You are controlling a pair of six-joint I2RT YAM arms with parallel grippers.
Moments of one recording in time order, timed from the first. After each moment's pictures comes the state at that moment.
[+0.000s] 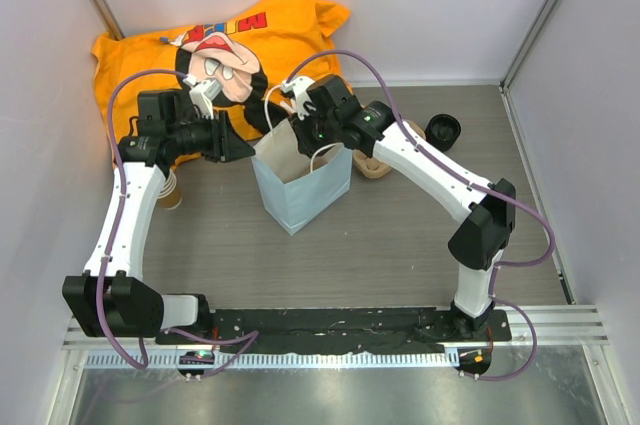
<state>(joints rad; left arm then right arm) -0.01 1.30 1.33 -0.71 0.83 -0.06 0.77 1.86 1.90 -0.74 -0.05 0.01</state>
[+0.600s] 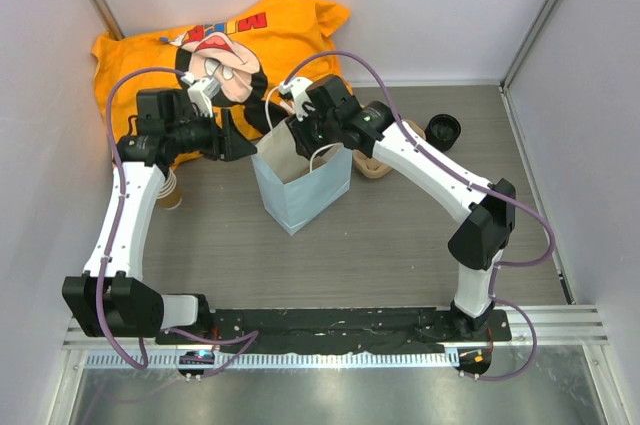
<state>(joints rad) -0.01 1.30 1.34 -0.71 0.80 -0.06 0.78 1.86 1.90 -0.74 -0.06 -0.02</state>
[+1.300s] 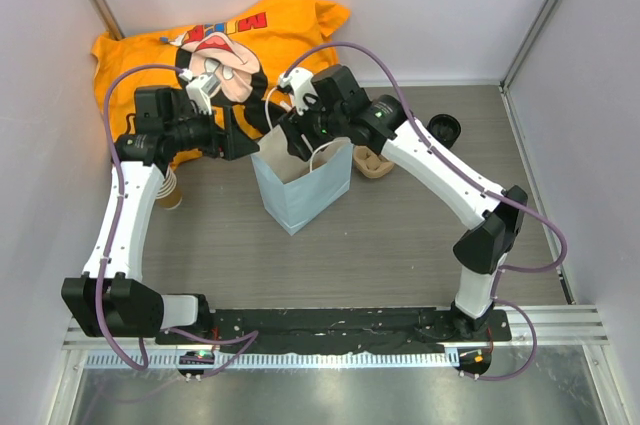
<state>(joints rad) -0.01 1.30 1.37 -0.71 0.79 -0.05 0.80 1.82 1.99 -0.79 -0.13 -0.07</state>
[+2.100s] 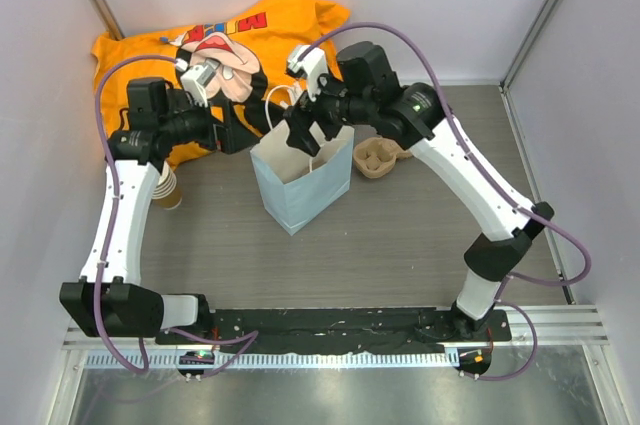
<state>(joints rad) -0.01 1.30 1.43 -0.71 0.78 -0.05 0.80 1.76 2.16 -0.89 -0.24 -0.18</state>
